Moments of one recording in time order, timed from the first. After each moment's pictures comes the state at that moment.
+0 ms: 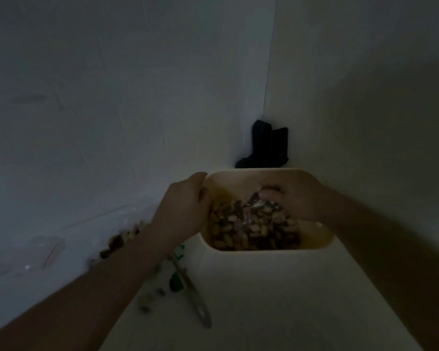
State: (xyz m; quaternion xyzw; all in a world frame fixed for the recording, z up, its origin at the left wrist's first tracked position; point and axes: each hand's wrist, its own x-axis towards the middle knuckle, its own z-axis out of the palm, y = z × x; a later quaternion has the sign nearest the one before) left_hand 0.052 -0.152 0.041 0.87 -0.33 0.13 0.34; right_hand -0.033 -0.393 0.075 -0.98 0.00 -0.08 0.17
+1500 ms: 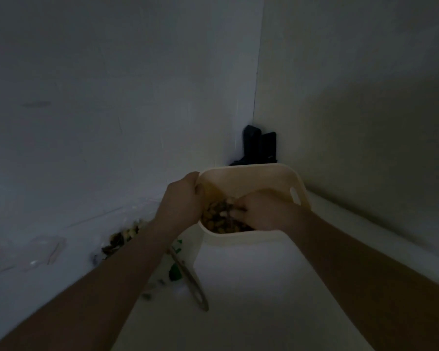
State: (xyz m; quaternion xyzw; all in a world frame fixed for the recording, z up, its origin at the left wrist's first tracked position) left_hand 0.056 -0.161 0.034 0.88 -0.28 0.10 0.38; right_hand -0.043 -0.345 0.053 -0.99 0.05 0.02 0.15
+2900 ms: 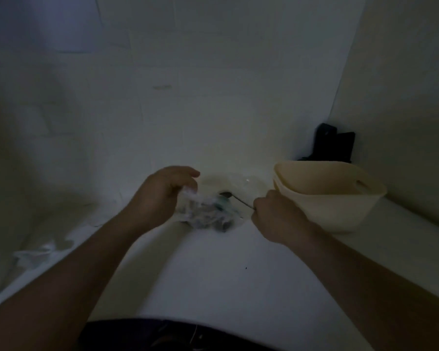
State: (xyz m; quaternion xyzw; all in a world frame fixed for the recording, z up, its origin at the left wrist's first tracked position) left_hand 0.051 0.080 0.023 0.83 -0.39 0.25 0.31; right_hand -0.016 -0.201 0.007 -0.99 -0.06 -0.08 -0.01
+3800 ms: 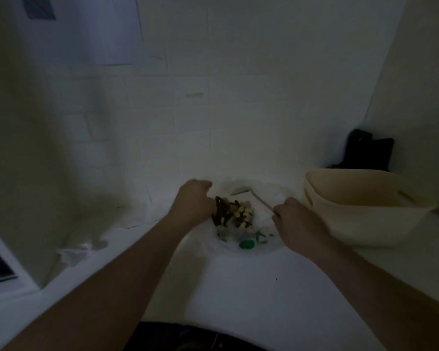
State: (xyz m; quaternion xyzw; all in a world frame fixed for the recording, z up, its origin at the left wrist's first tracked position) left_hand 0.053 0.063 0.030 0.94 -0.09 0.04 0.32; right_hand 0.004 -0.185 -0.010 -1.00 -0.02 -0.09 0.02
